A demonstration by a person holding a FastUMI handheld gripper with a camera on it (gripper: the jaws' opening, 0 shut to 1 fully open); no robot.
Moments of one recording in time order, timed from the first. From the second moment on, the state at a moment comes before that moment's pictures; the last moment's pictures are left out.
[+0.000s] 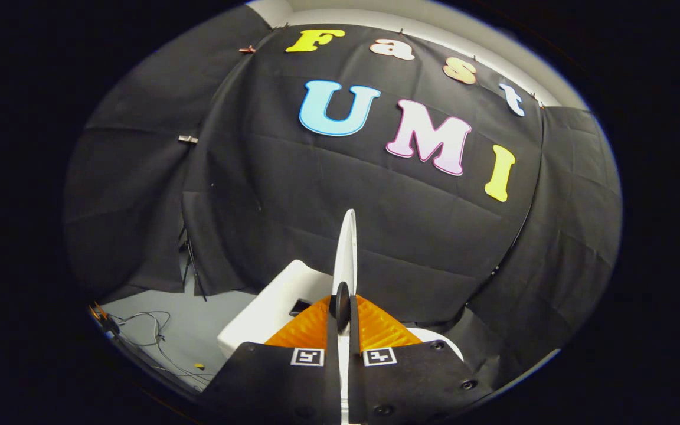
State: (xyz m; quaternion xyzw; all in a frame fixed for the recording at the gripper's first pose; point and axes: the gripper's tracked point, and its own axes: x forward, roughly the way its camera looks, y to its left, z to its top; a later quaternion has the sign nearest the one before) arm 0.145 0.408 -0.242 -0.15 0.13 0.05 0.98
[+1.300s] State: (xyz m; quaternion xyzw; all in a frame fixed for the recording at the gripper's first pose) arm 0.112 0.370 -0.196 -0.09 0.09 0.07 0.99
